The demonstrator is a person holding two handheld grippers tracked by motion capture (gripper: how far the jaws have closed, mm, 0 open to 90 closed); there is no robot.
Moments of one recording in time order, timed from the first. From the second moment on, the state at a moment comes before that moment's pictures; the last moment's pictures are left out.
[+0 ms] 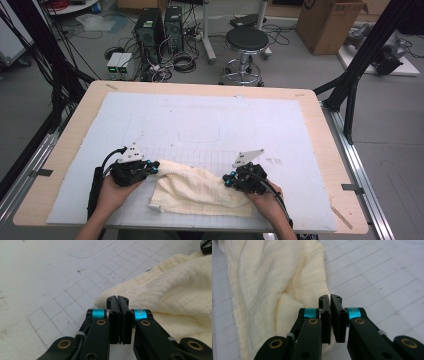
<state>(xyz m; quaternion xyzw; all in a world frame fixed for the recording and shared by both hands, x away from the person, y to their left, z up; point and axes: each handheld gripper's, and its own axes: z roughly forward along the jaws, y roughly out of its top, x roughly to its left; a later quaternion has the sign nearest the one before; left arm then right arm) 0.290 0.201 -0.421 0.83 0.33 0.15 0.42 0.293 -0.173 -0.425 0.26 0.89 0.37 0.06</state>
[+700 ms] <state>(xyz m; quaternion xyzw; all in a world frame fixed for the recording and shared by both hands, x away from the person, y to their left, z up) 0.295 0.200 -0.424 0.83 0.34 0.15 0.41 0.305 -0.203 -0.429 0.36 0.86 0.37 0.05</state>
